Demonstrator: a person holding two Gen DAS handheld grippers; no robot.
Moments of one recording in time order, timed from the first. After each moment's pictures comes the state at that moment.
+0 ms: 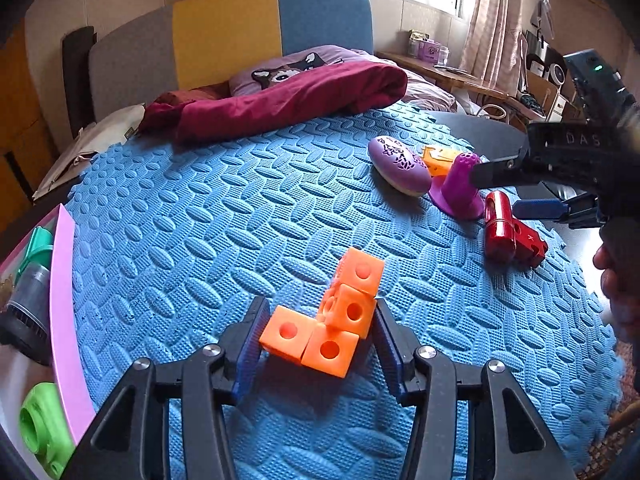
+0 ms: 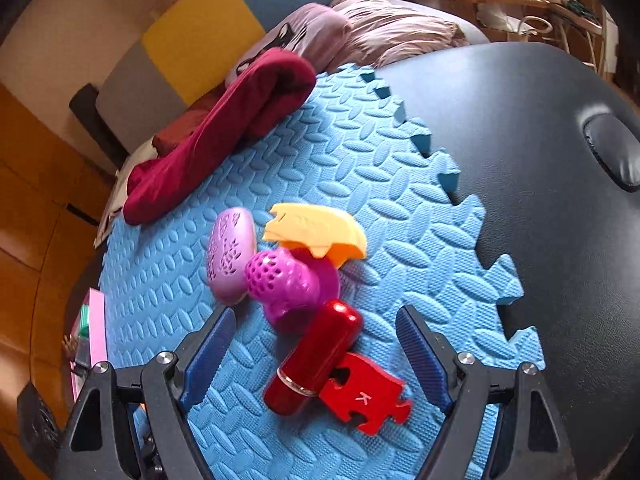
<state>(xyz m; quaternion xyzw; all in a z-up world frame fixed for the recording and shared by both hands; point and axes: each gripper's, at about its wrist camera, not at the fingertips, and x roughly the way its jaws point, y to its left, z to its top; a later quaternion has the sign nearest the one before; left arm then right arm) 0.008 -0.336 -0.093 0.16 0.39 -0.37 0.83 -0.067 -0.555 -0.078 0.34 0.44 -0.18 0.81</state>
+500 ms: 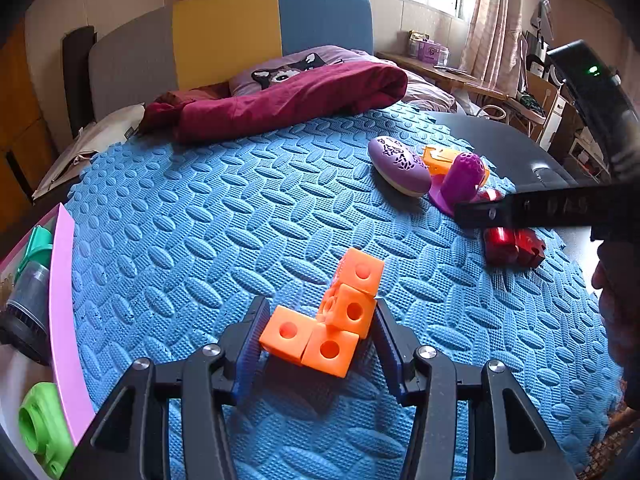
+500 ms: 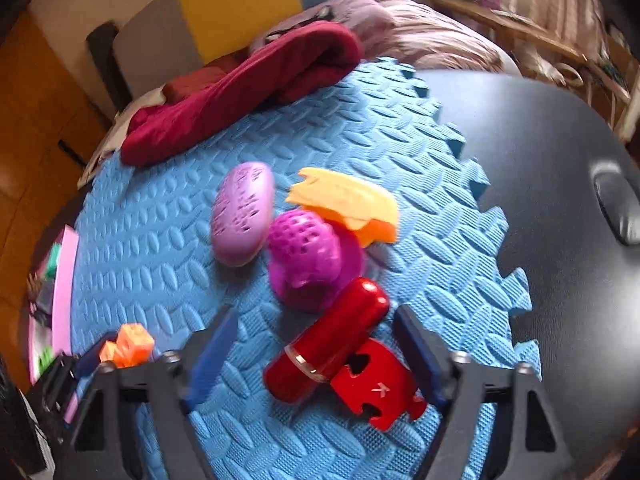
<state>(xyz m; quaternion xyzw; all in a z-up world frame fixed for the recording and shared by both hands) 0.007 -0.335 -0.093 0.16 0.39 -0.37 0.83 -0.047 -0.518 -0.083 0.20 0.49 -0.17 0.83</state>
